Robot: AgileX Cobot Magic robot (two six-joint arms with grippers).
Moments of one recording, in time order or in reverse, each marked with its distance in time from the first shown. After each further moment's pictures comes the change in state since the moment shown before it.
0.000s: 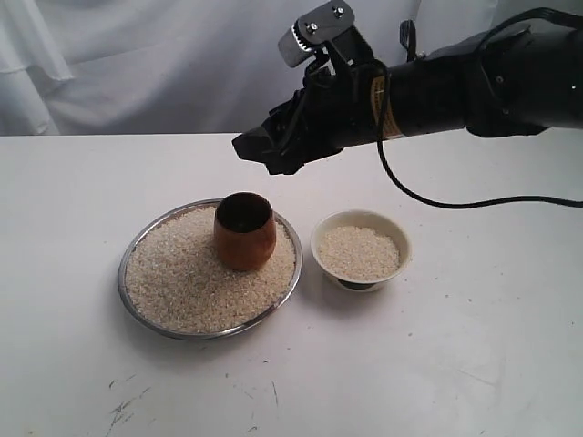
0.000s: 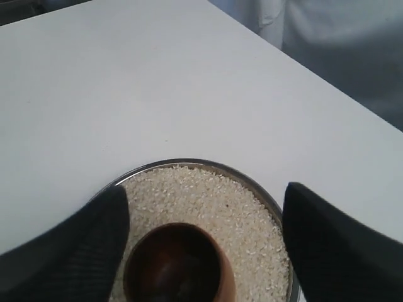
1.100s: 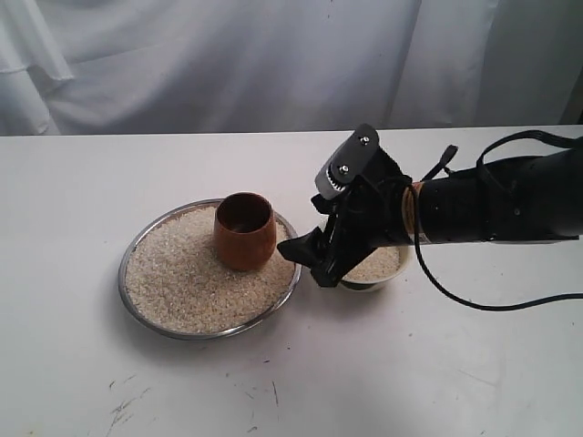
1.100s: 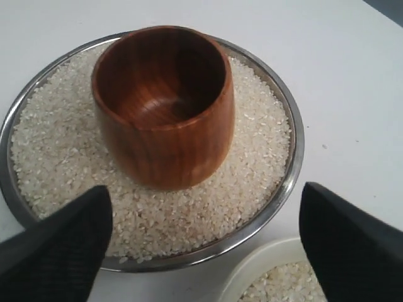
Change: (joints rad) left arm 0.000 0.000 0.000 0.000 0.000 0.000; right arm -0.039 0.048 0.343 0.444 0.028 -0.702
